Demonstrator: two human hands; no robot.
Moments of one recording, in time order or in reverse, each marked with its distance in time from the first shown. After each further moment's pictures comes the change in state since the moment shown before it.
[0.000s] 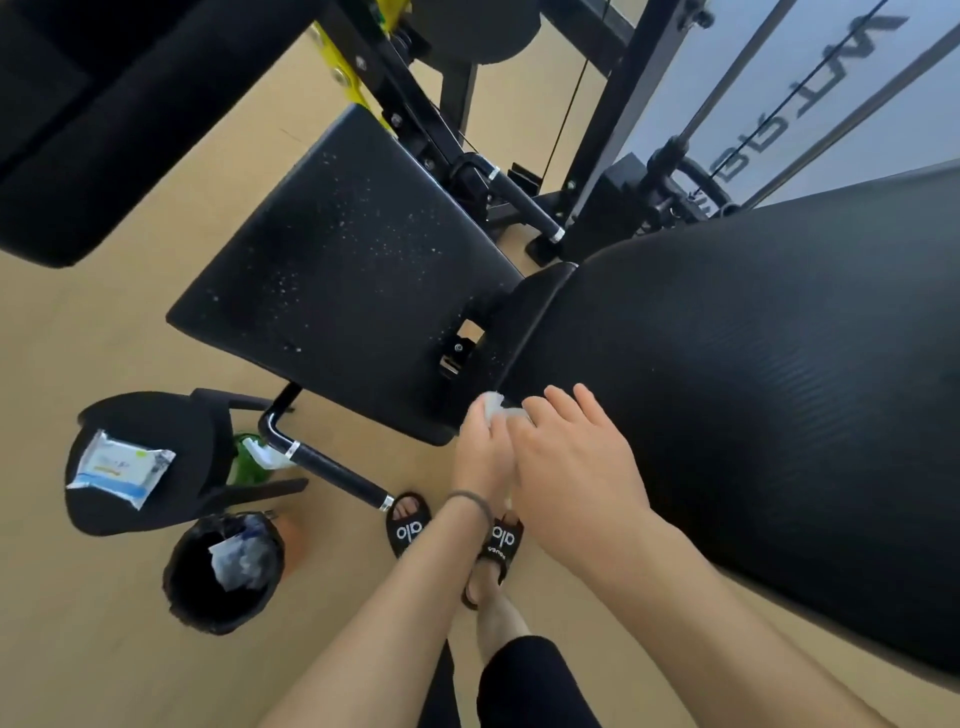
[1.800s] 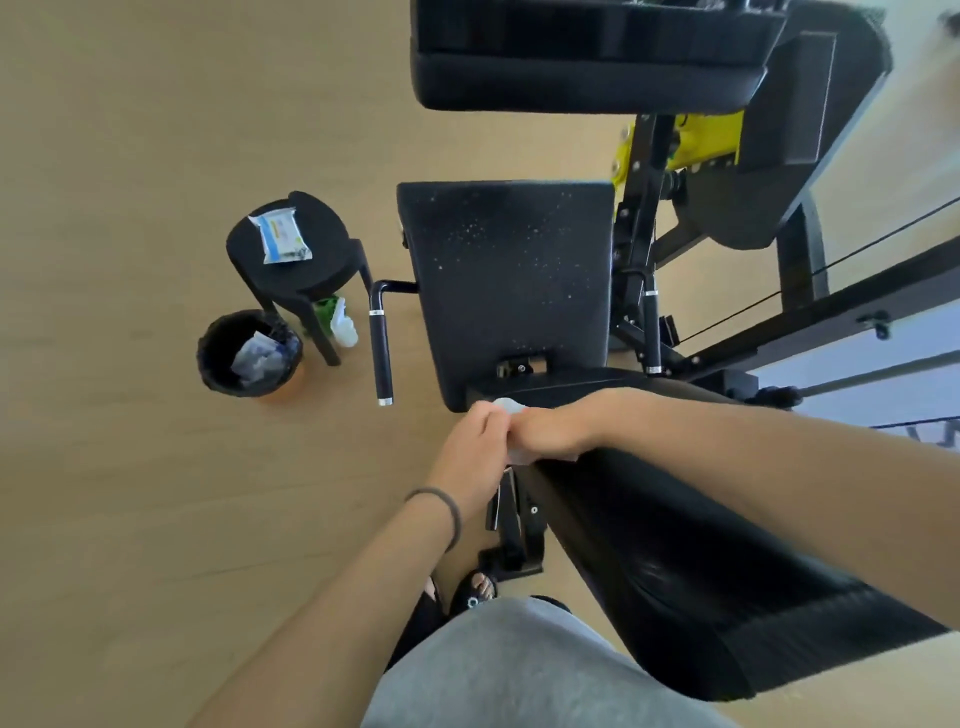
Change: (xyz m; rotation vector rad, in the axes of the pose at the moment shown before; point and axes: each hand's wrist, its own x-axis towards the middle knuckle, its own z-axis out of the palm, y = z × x) left_hand -0.140 0.039 0.049 -0.506 0.479 -0.073; right_hand 0.020 0.040 -0.039 -0.499 -0.593 -0.728
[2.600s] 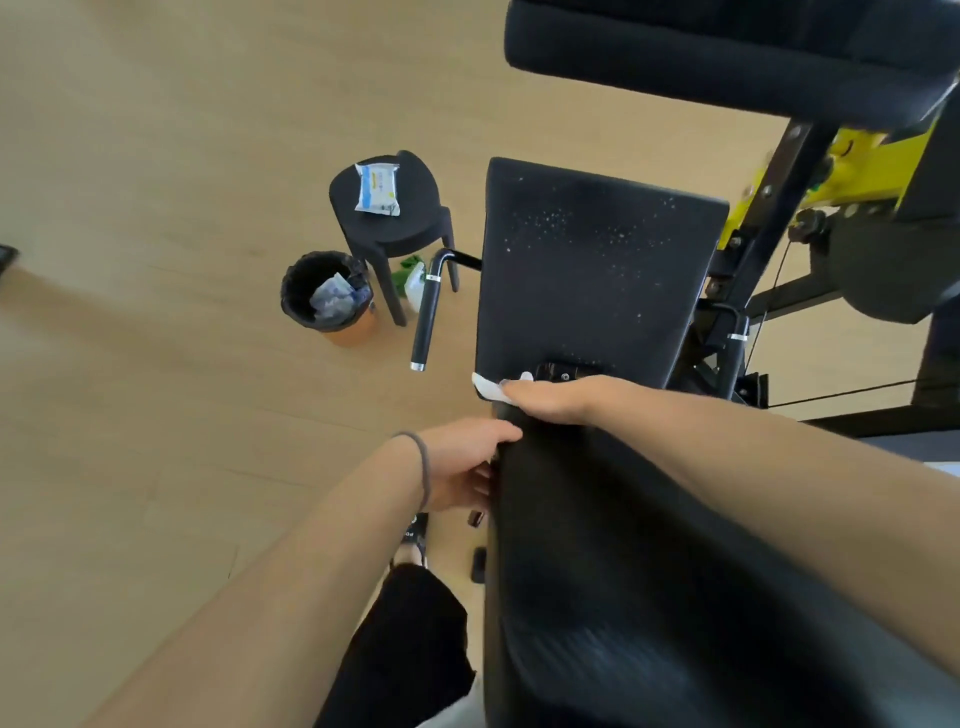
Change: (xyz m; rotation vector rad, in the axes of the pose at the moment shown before) left_hand 0.005 0.008 0.030 -0.379 -0.181 -0.552; right_hand 0.091 0.073 -0.009 0.329 -0.071 0.068
